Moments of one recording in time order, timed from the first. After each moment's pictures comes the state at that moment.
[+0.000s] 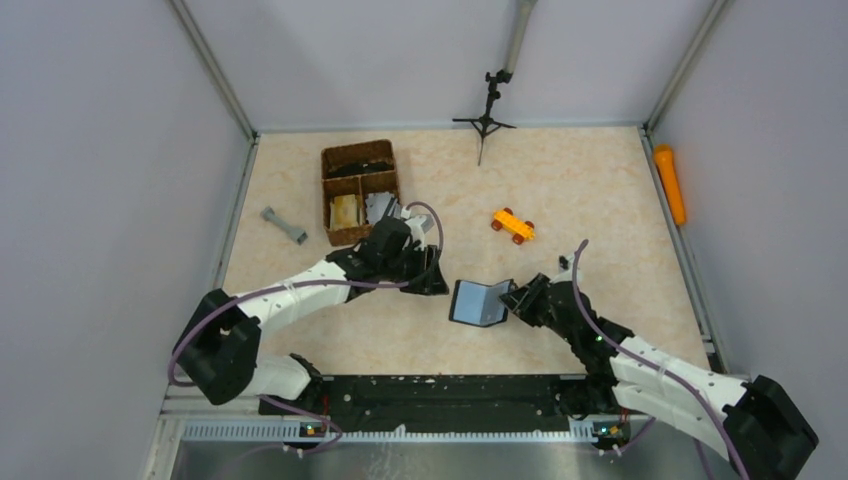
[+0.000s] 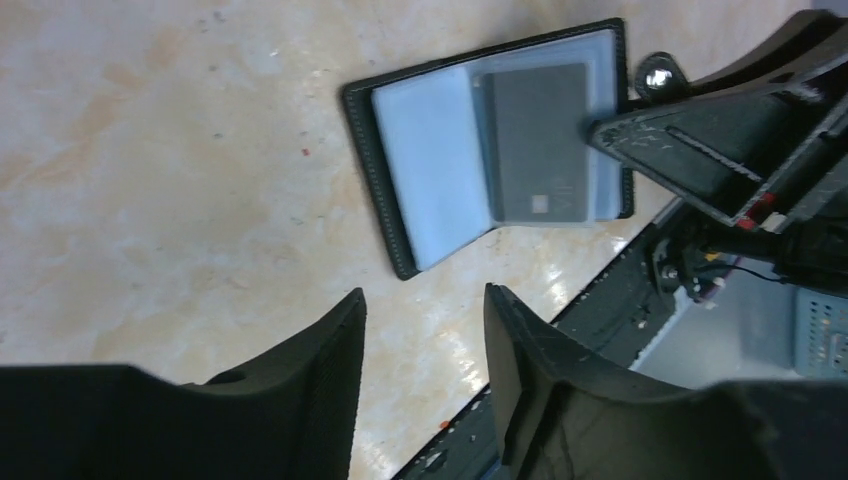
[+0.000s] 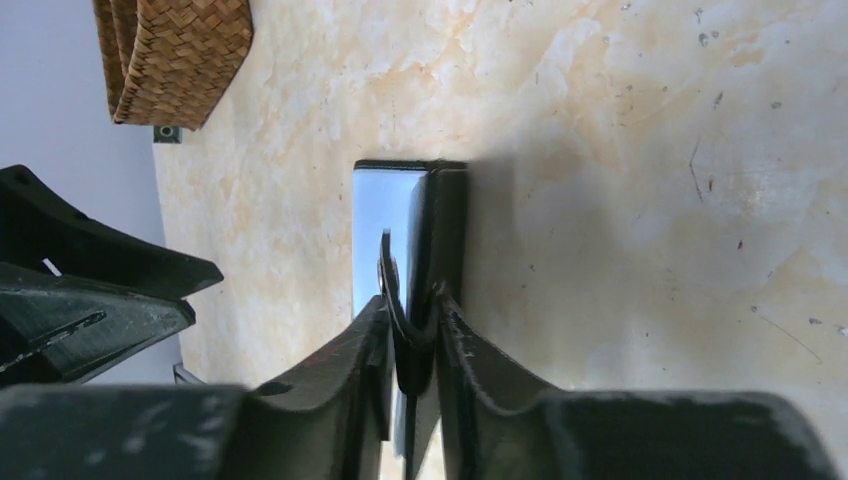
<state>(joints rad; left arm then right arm) -0.71 1.35 0.79 -0.22 0.30 -0.57 0.72 0.76 0.15 0.10 0.16 1.14</state>
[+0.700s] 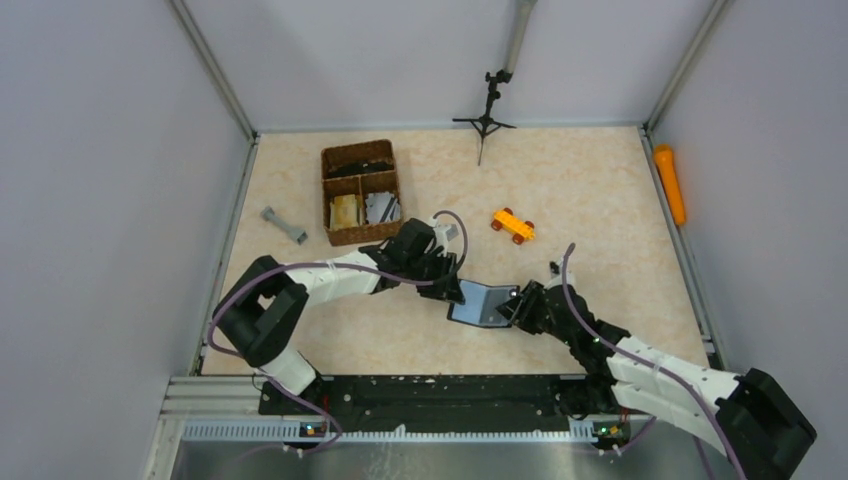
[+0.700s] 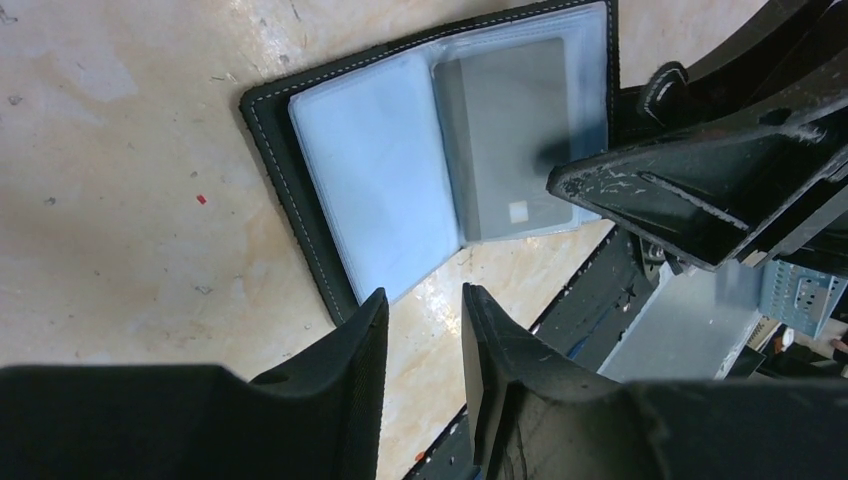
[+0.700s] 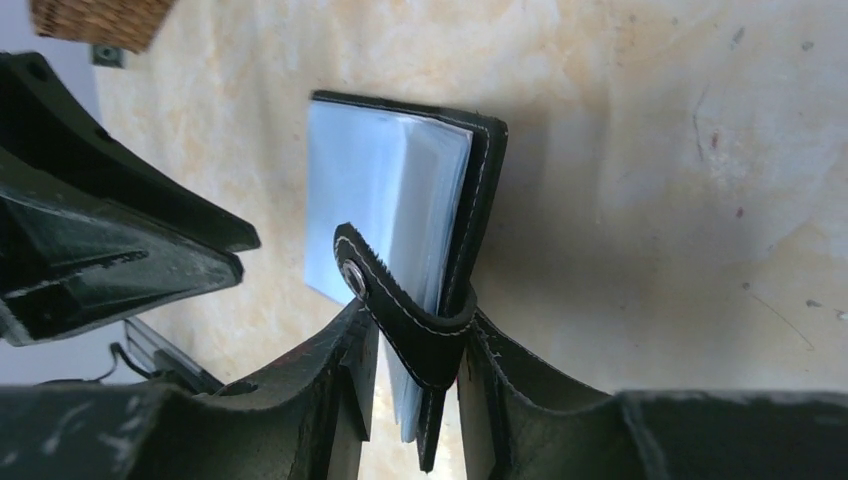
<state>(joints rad) -0.76 1.58 0.84 -0.08 0.46 -0.60 0.72 0.77 0.11 0.13 0.07 1.06</state>
